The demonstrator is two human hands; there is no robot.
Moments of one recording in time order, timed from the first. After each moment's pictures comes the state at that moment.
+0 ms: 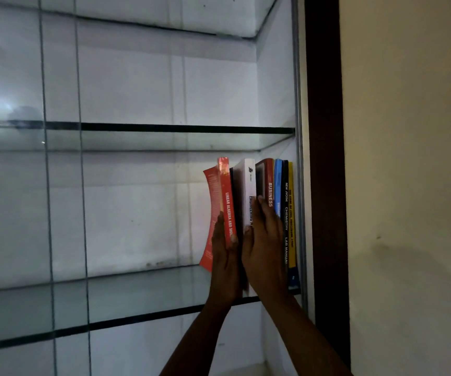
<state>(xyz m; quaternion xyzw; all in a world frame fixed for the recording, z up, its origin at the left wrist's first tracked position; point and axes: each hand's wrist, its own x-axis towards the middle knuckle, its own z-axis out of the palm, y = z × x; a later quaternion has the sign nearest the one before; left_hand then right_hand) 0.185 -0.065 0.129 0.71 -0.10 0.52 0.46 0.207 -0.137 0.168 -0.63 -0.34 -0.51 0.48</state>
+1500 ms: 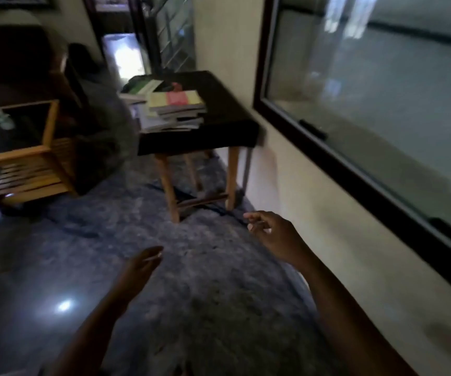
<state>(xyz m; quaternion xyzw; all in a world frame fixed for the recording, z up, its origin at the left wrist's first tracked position) -0.557 -0.171 -0.193 0.38 0.72 0.44 0.37 -0.301 -0.033 -0.109 -0.43 -0.79 0.38 0.21</state>
